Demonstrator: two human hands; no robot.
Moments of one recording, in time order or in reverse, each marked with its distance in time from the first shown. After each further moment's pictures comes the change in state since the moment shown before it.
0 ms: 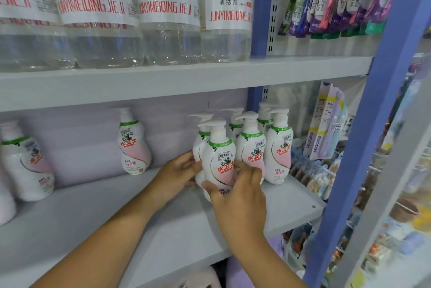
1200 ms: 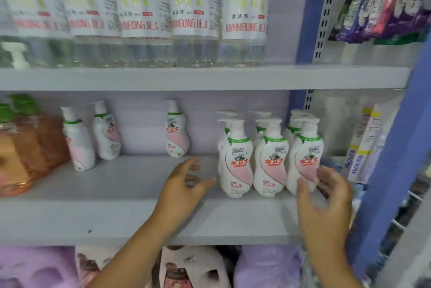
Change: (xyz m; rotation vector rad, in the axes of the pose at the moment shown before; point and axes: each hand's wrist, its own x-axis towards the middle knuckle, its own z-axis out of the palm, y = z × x) left_hand -0.085 -0.007 0.040 0.377 0.650 0.070; right_hand 0.041 0.085 -0.089 0.600 0.057 0.039
